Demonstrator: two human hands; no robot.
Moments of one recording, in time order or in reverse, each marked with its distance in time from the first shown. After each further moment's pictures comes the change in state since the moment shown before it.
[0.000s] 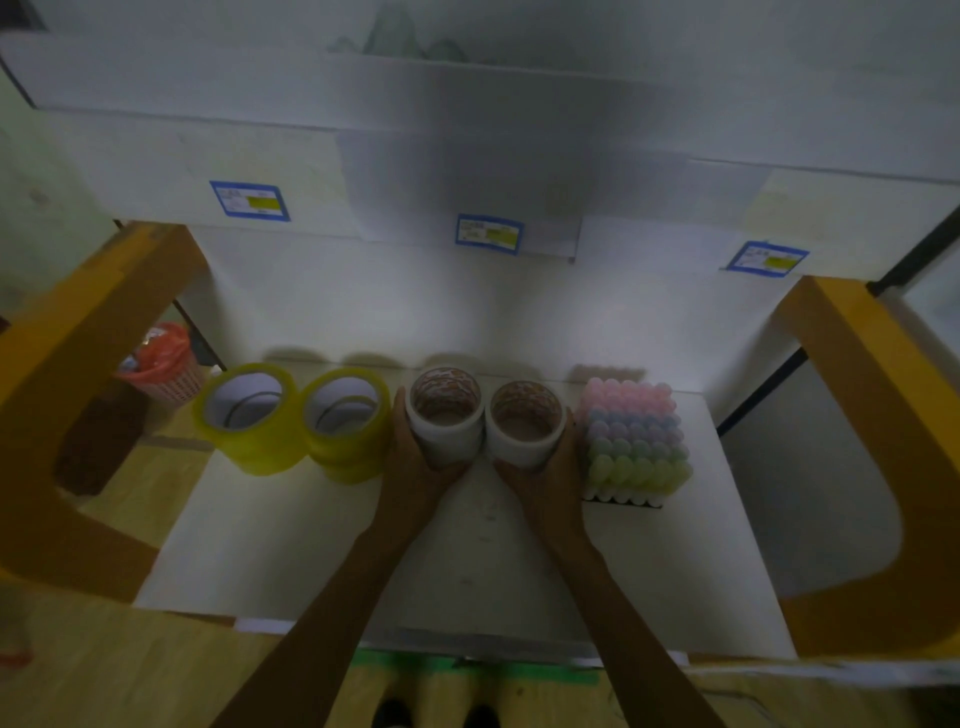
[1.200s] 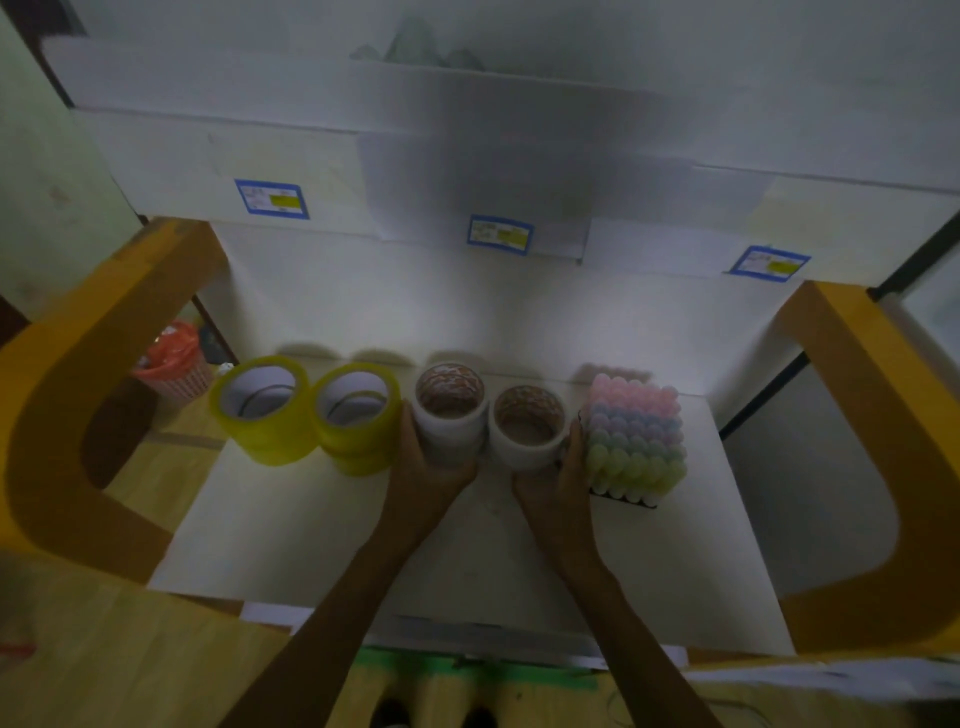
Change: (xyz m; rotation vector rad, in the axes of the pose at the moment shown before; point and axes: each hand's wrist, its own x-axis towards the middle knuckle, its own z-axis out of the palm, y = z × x) left_hand -0.022 0.028 -0.001 0.016 0.062 -0.014; right_hand -0.031 -0.023 -0.019 0.056 -0.093 -0.031
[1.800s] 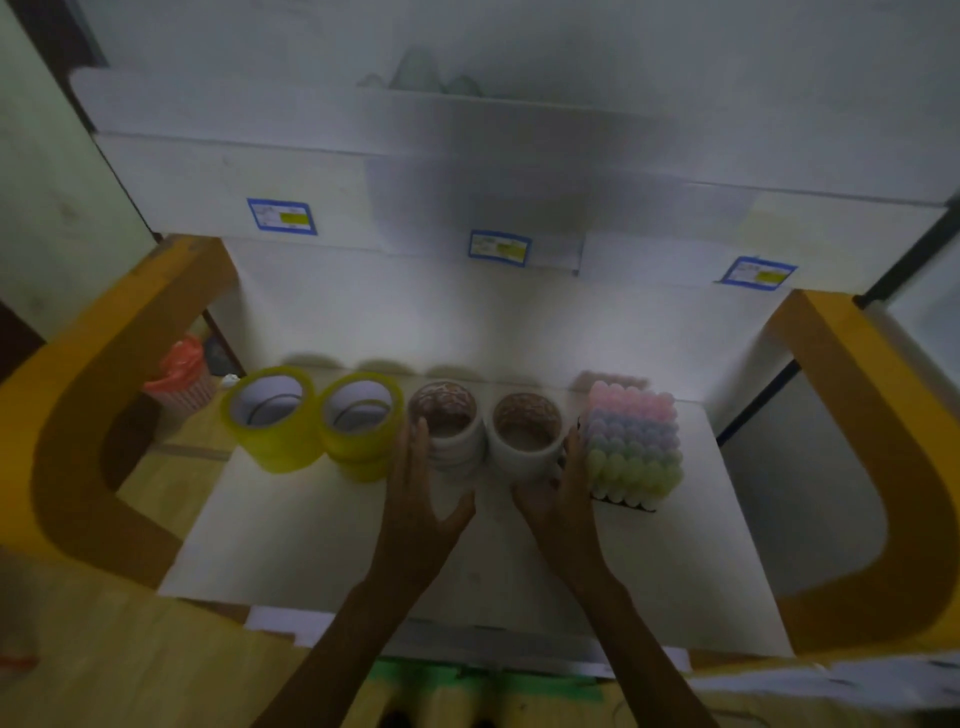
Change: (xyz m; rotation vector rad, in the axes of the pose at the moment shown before) left_hand -0.040 0.014 -0.019 0.362 0.031 0.321; right_hand -0.013 -0.012 -0.012 -0.004 -0.063 -0.049
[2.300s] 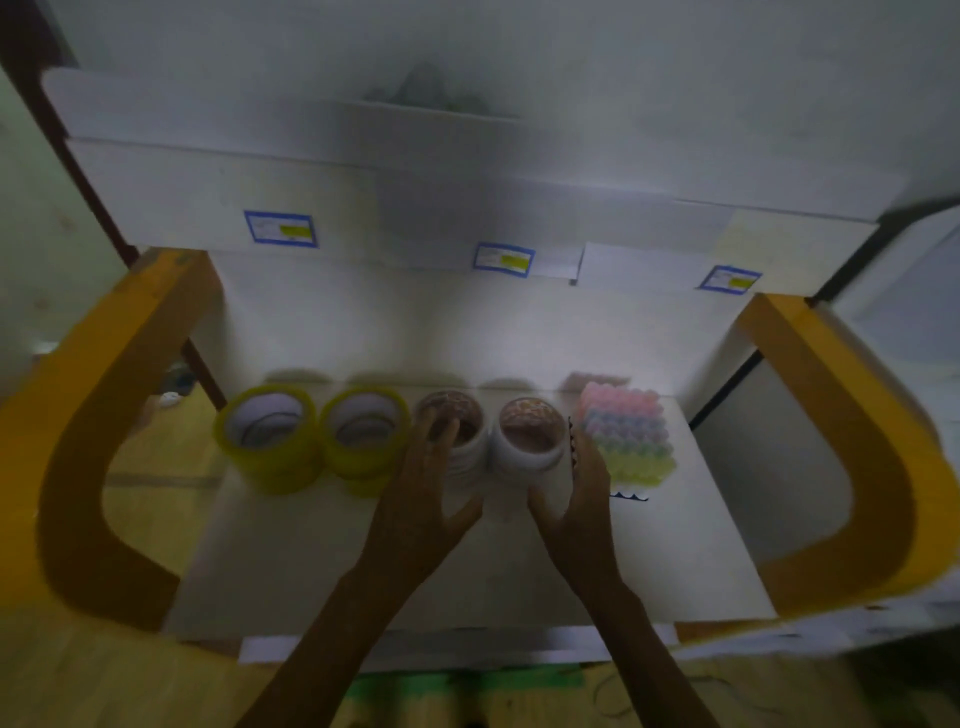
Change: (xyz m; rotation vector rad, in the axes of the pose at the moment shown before) left_hand 0.028 -0.010 -0.039 0.066 -0.211 0.175; right_hand -0.023 -0.033 0.006 -0.257 0.184 -0.185
